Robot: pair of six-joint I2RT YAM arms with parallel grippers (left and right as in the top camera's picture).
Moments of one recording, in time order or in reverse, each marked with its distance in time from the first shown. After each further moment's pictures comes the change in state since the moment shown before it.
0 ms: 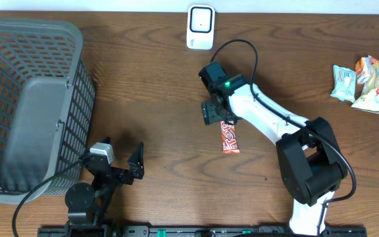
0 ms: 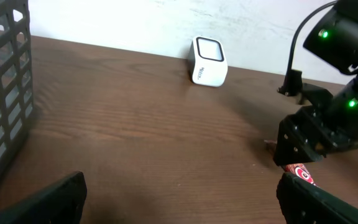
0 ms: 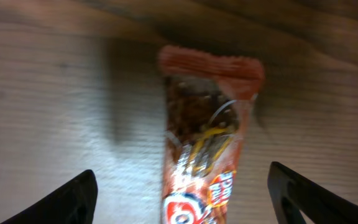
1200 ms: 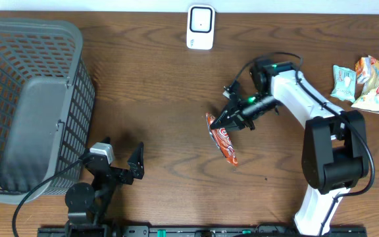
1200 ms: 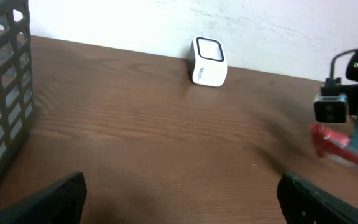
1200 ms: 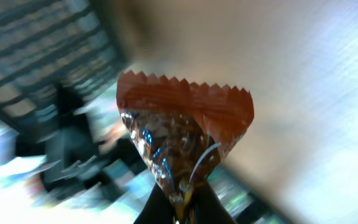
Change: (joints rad) left arm 0.000 0.000 0.000 0.000 0.000 0.000; right arm -0.307 0.006 0.004 -0.399 -1.209 -0.237
